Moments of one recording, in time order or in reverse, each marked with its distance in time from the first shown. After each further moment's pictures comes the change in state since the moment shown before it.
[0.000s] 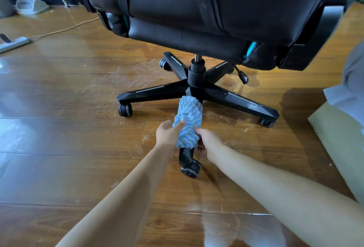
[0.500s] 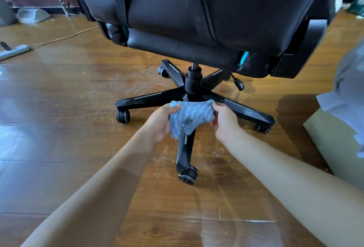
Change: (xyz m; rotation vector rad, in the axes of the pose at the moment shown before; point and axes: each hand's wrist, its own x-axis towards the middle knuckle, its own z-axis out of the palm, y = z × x) left_hand -0.009 0.081 -0.009 -0.171 -0.426 0.052; right_hand -0.008 -0.087 -0.029 0.373 0.038 -0.267
